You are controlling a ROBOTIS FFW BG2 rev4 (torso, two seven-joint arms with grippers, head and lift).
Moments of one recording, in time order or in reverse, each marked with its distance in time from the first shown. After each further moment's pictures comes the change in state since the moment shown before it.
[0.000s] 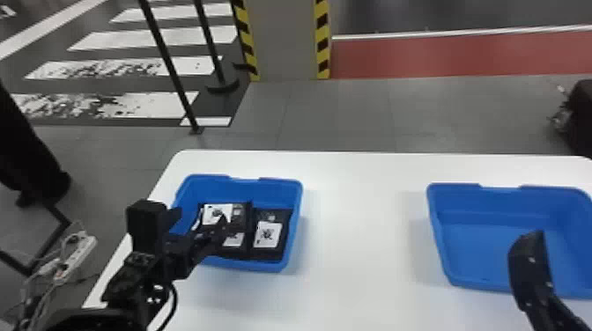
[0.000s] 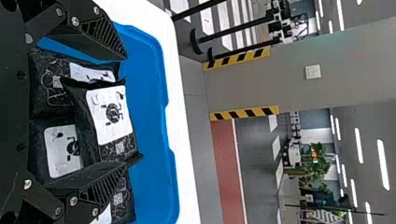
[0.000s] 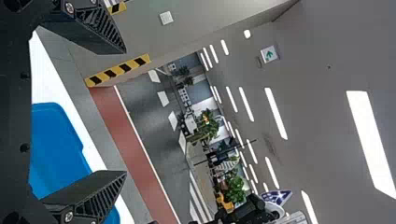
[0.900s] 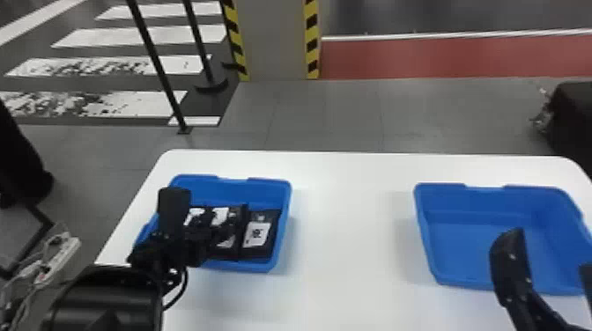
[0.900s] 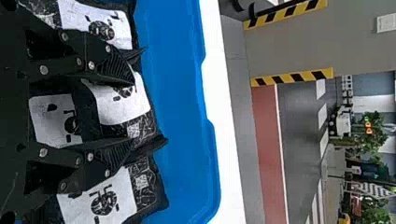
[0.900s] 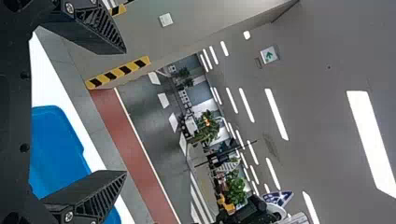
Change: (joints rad) left arm -0.214 0.071 -0.100 0.272 0.012 0.131 -0.110; right arm -0.003 0.003 0.000 0.003 -0.008 0.000 0.008
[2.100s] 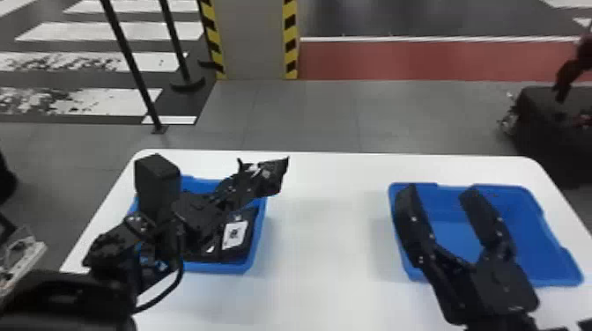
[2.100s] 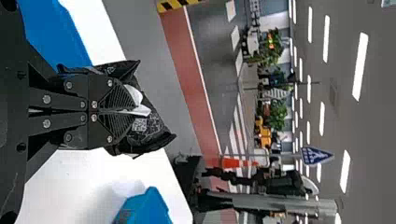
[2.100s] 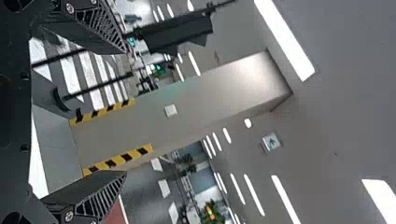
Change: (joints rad) left arm 0.151 -0.032 -0.104 -0.467 -0.016 -0.091 -0.243; right arm -0.175 -0.017 0.000 0.000 -0.070 0.185 0.390
